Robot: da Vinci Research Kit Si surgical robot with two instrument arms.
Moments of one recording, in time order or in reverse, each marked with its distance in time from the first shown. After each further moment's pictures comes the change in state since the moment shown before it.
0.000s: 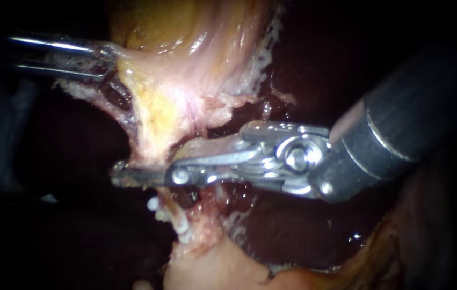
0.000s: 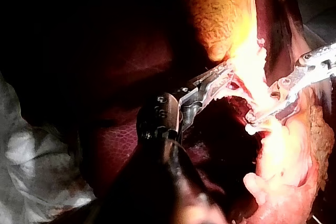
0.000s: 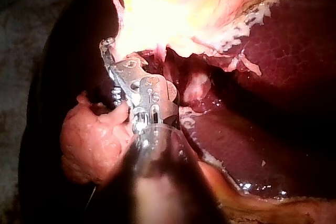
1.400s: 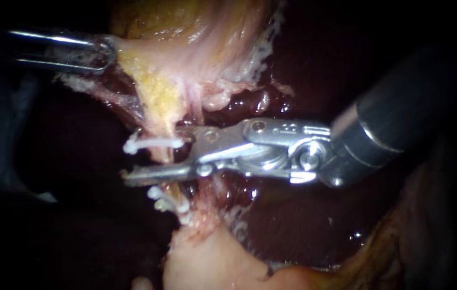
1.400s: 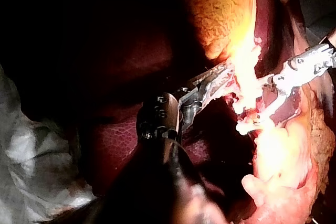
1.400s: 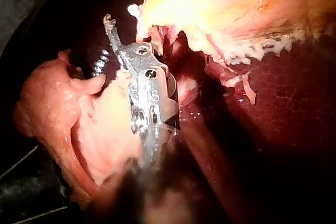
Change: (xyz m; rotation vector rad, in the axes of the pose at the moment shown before) right arm -0.003 0.006 -0.001 -0.018 0.091 -0.367; left arm 0.000 0.000 0.000 0.001 0.000 0.000
